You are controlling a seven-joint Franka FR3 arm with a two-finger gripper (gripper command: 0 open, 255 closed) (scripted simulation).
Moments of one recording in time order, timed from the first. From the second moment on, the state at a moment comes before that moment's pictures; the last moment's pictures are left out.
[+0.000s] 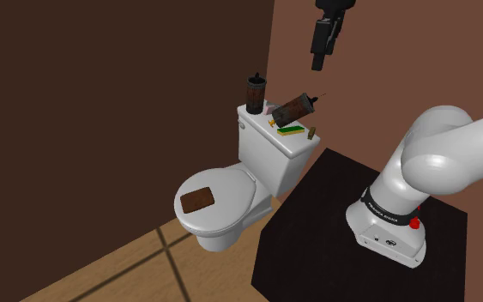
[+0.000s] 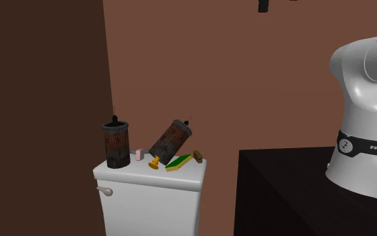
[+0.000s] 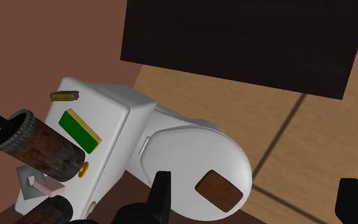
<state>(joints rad) 0.01 -0.79 0.06 -2.34 -0.05 1.50 -0.12</state>
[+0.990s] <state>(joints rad) -0.07 -0.59 -0.19 -2.42 -0.24 1.73 -0.42</state>
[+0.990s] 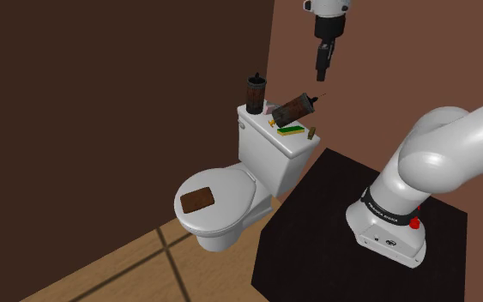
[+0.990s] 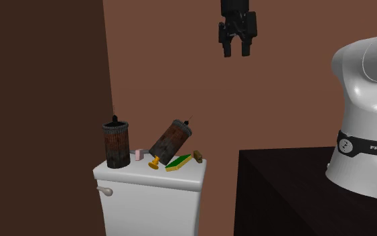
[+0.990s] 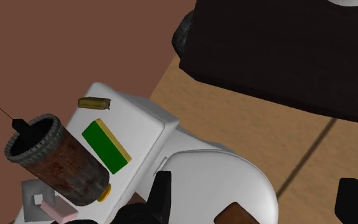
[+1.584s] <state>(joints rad) -0.11 -0.33 -0.35 -2.36 -0.32 1.91 -0.62</state>
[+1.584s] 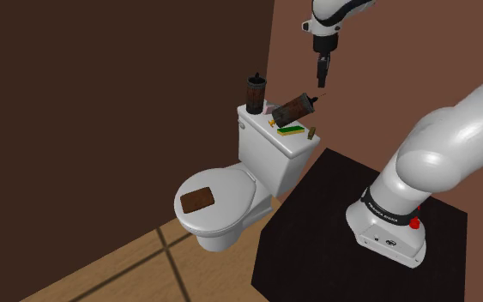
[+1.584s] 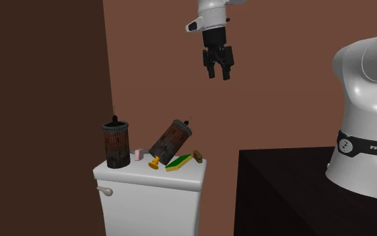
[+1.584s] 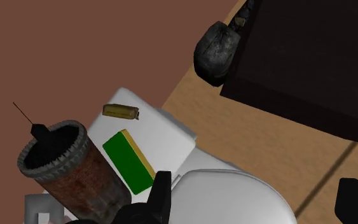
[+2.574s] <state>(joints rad) -0.21 0.25 -0.49 -2.04 -0.22 2.13 -0.99</state>
